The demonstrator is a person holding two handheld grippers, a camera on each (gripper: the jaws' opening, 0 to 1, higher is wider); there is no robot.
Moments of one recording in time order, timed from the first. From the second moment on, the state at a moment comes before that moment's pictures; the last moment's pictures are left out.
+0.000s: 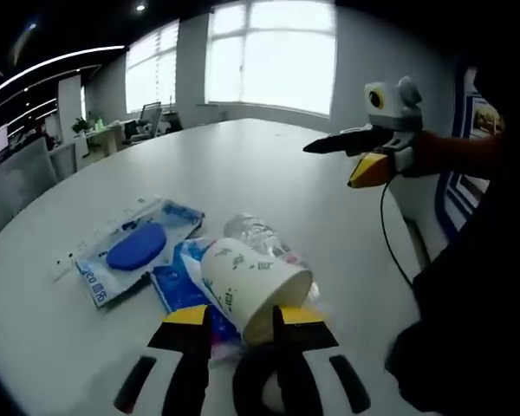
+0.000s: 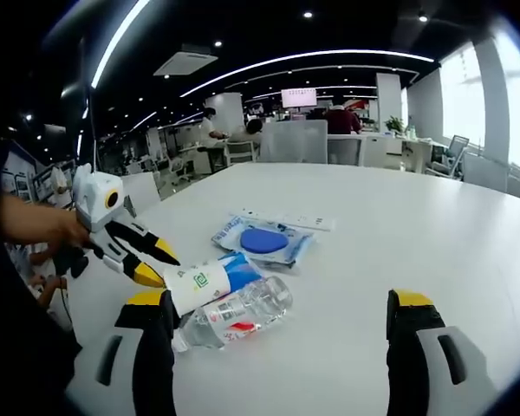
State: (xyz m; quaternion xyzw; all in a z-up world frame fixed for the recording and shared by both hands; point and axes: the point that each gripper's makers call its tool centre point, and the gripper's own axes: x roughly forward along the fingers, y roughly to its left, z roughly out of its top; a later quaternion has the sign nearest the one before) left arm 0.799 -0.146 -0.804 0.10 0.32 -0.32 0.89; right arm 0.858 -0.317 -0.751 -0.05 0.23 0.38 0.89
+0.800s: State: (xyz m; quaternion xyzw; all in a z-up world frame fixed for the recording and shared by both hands) left arm 0.808 -0.139 -0.777 0.07 0.33 -0.30 0.89; right arm 0.849 -0.343 -0.745 -0.04 0.24 0.35 0.91
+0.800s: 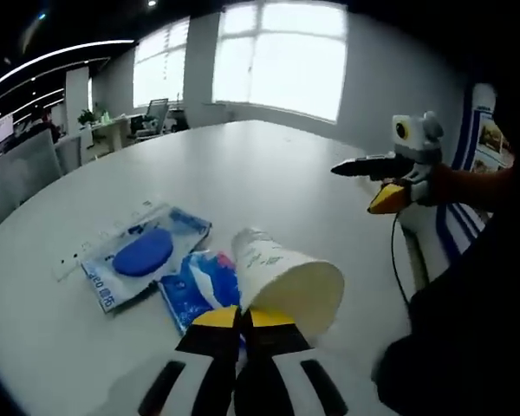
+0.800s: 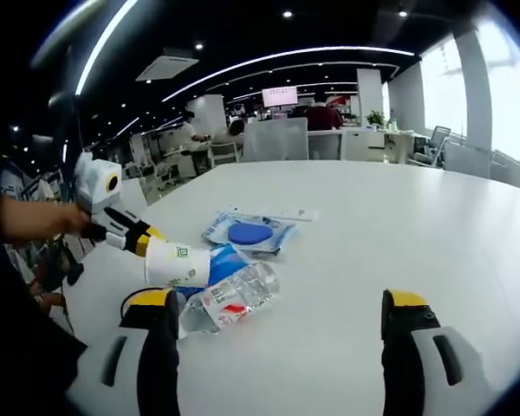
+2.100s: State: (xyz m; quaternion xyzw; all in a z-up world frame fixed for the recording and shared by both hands) left arm 0.853 0.015 -0.759 -0.04 0.45 -0.13 0.88; right arm 0.850 -0.335 -0.722 -0.05 0.23 0.36 0.90
